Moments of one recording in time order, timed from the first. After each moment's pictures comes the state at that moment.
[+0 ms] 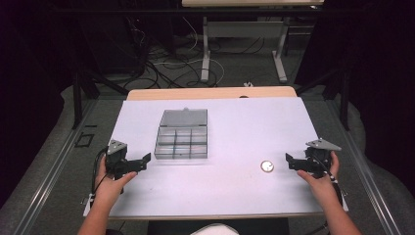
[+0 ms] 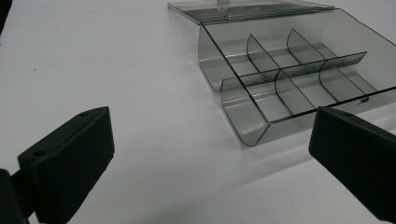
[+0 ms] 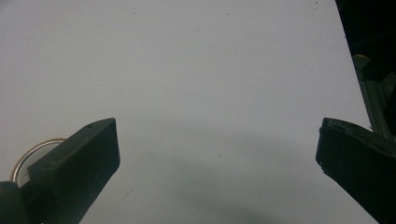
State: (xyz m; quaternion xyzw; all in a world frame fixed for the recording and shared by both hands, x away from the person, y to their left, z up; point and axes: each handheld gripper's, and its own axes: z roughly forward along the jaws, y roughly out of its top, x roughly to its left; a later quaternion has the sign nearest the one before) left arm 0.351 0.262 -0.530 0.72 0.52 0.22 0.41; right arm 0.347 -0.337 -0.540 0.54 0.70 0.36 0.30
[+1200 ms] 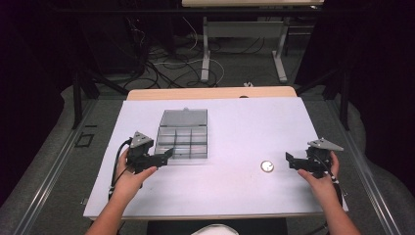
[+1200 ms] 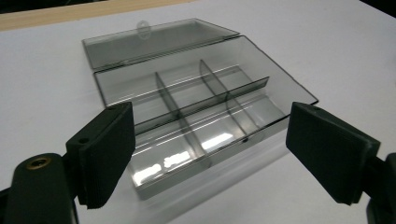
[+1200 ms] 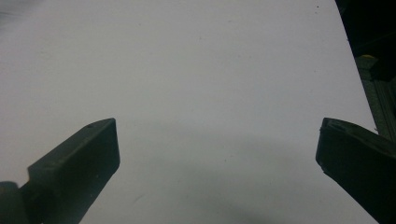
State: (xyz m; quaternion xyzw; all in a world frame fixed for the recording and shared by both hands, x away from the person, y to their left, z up) left arm 0.353 0.194 -0.496 0.76 0.45 0.19 0.43; right arm 0.345 -0.338 -0.537 0.55 0.69 0.38 0.29
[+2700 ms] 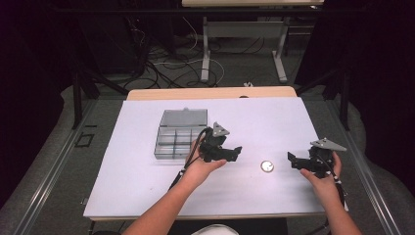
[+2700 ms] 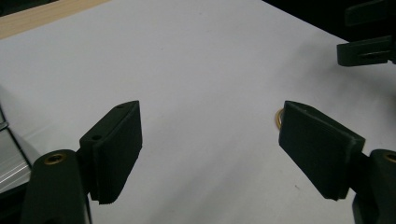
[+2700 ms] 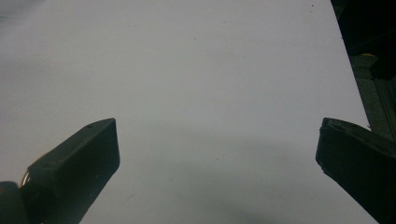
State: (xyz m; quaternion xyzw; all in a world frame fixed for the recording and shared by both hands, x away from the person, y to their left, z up) left arm 0.382 -0.005 -0.490 0.82 0.34 0.13 0.44; right arm 0.345 -0.344 -0.538 0.55 0.68 0.38 0.28
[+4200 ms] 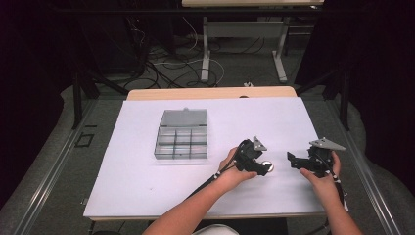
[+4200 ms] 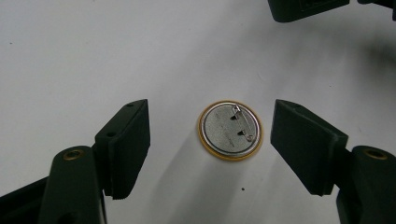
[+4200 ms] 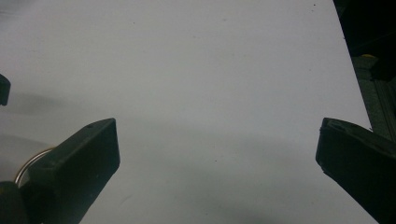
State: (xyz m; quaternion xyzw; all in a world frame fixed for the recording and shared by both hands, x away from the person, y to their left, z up) left arm 0.378 -0.102 -0.538 0.88 0.24 0.08 0.40; right arm 0.348 -0.345 -0.540 0.55 0.69 0.38 0.29
